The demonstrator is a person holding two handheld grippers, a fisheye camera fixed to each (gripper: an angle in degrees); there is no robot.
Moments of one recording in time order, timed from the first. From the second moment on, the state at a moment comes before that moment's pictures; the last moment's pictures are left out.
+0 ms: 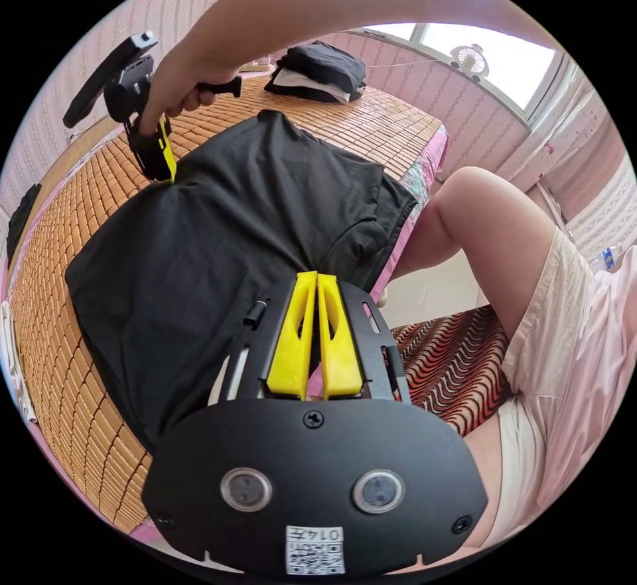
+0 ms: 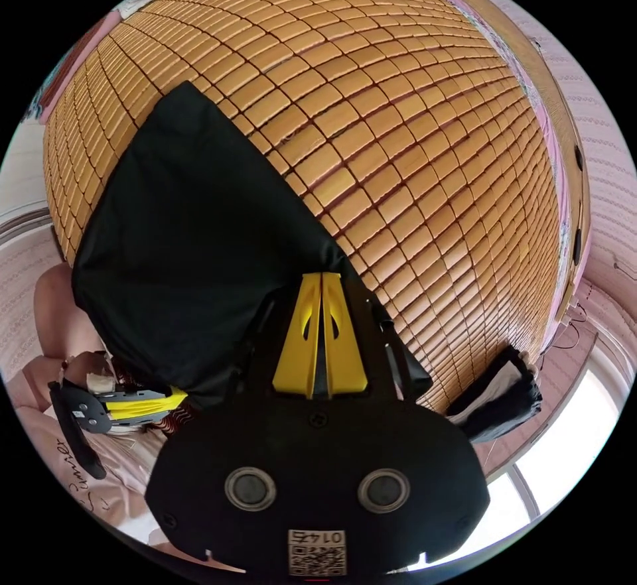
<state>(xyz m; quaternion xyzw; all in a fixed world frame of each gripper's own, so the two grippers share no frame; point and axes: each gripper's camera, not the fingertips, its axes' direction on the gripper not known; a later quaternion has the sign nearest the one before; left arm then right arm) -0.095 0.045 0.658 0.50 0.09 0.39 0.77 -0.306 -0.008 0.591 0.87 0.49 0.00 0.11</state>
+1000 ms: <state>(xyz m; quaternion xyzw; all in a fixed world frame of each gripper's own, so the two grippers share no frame) -0.032 0.119 0.679 0.65 0.14 0.44 0.61 0.101 -0.213 0.464 0.95 0.14 -0.27 0.07</state>
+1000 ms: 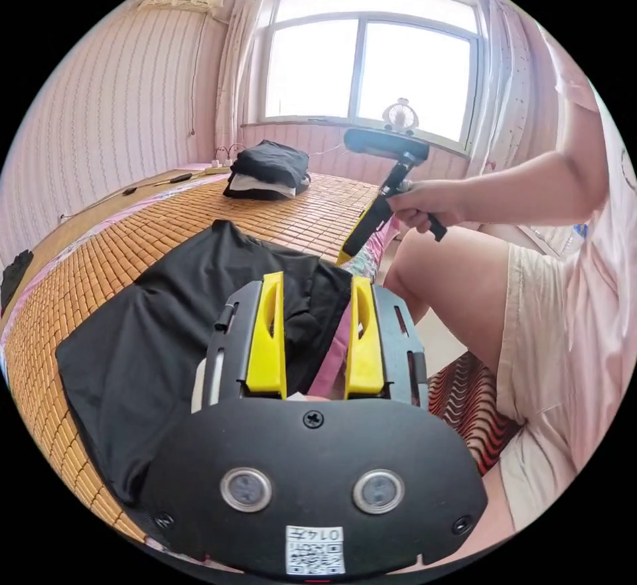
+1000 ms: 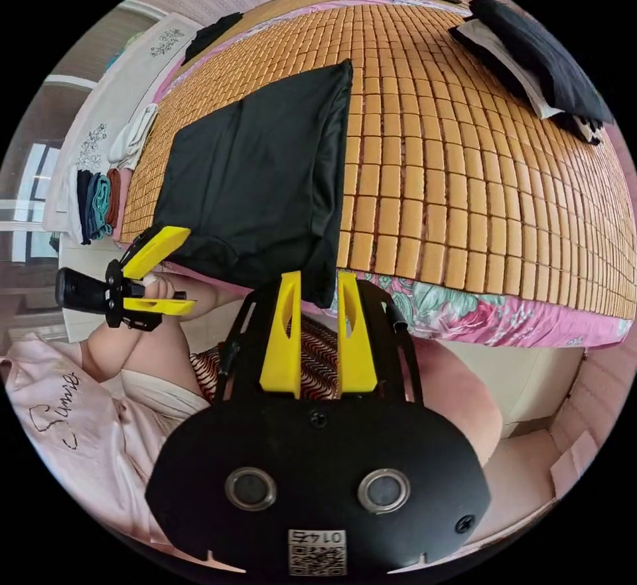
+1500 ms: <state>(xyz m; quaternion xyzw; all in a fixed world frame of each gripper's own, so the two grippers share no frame) 0.115 0.084 0.641 0.51 0.03 0.41 0.75 0.231 -0.242 0.388 0.86 0.08 -0.50 0.01</state>
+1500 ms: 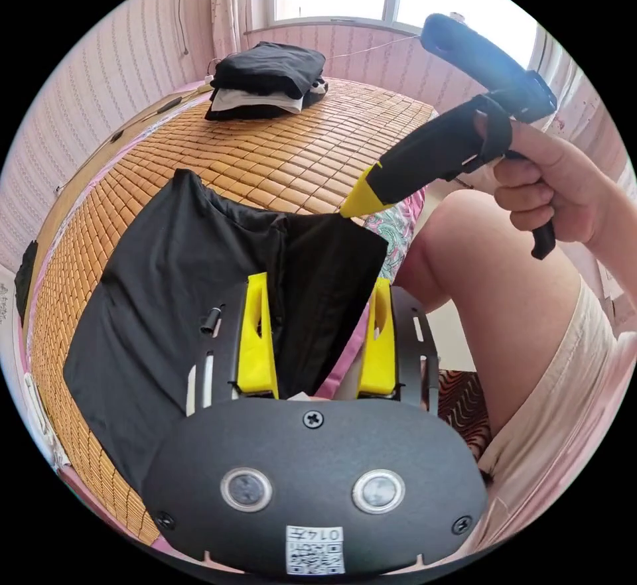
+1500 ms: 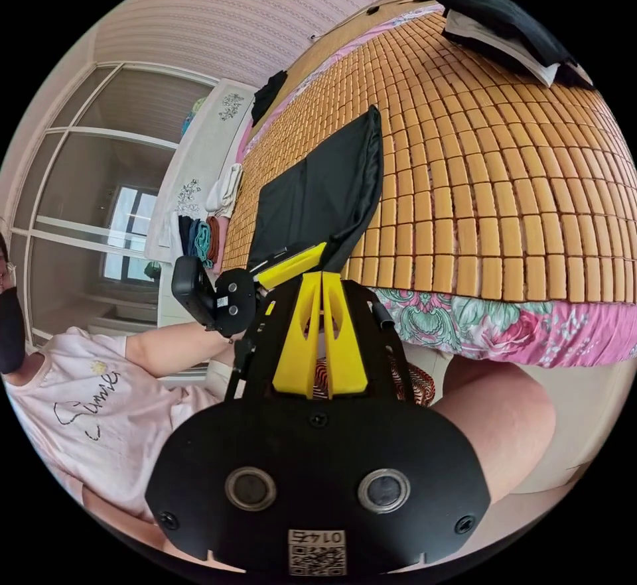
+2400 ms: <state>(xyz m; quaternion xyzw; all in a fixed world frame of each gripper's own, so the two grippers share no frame) 0.062 0.197 0.646 0.51 0.00 0.43 0.74 0.320 -0.258 0.221 0.69 -0.24 -0.68 -0.03</state>
